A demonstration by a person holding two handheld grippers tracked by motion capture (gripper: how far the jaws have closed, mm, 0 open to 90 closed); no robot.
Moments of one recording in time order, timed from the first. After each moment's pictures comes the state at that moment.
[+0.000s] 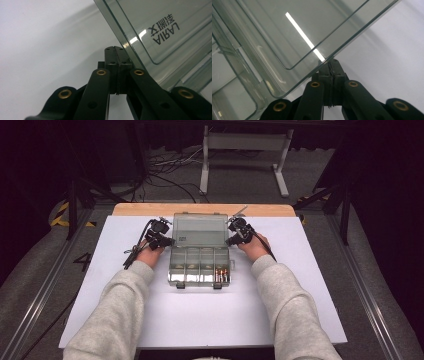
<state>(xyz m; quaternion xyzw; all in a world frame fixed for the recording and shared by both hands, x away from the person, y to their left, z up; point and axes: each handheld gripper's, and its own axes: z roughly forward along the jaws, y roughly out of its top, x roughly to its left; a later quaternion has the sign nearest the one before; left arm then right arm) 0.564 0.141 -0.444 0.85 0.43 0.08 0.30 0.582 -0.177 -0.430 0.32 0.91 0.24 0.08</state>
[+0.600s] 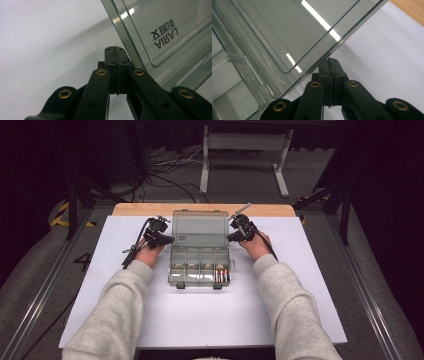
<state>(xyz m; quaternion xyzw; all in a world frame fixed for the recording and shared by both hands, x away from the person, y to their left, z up) 0.562 0.144 -0.436 0.84 0.43 0.09 0.32 0.580 -0.183 -0.417 0.32 0.90 0.27 0.10</state>
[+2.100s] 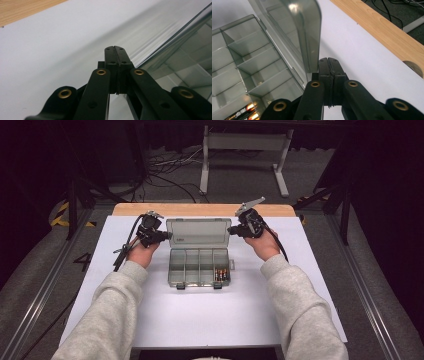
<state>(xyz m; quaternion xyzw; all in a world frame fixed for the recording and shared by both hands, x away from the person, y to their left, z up) 0.539 0.160 -0.402 0.83 0.41 0.09 0.37 0.541 -0.192 -0.360 0.28 0.88 0.35 0.14</state>
